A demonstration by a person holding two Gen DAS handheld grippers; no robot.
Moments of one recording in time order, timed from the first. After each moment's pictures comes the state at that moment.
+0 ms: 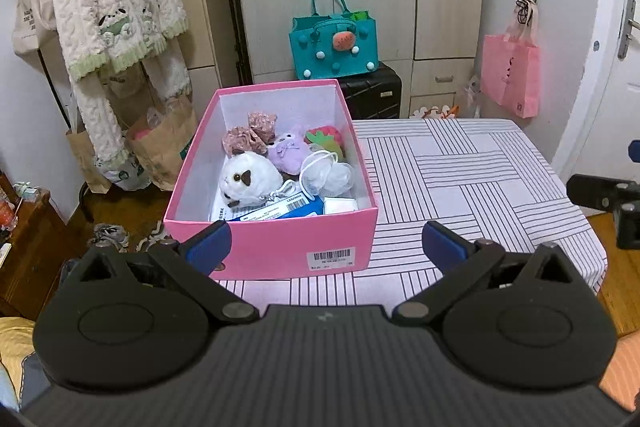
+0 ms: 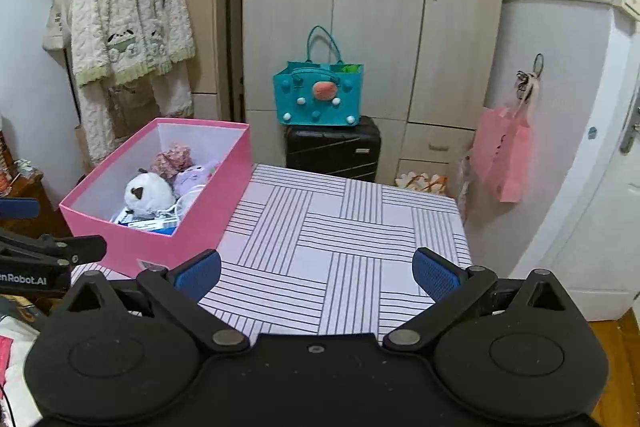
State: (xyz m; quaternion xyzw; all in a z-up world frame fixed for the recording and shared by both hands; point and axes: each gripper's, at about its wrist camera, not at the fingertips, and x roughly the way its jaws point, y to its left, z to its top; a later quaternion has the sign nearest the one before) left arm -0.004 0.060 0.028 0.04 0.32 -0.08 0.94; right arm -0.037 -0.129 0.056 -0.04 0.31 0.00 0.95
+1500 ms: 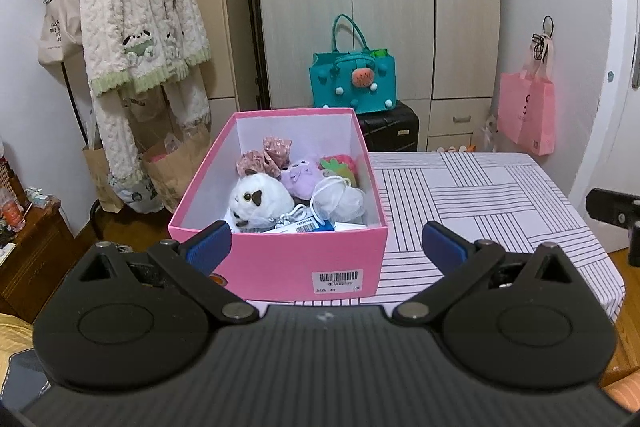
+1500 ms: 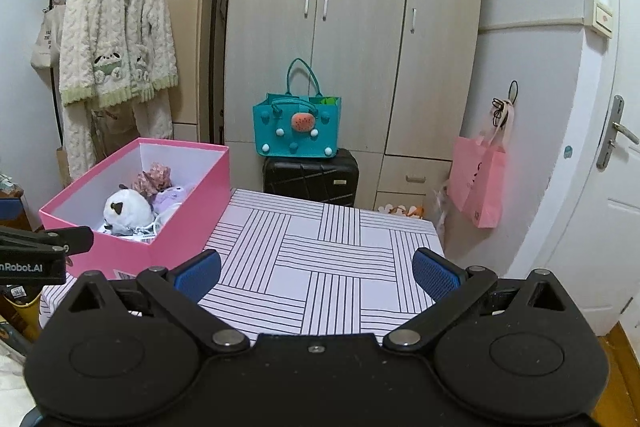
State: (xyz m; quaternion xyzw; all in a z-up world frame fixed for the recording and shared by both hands) left arm -0.016 0.057 0.007 0.03 0.25 -0.05 0.97; right arm -0.054 -0.133 0.037 -0.05 0.25 -0.03 0.97
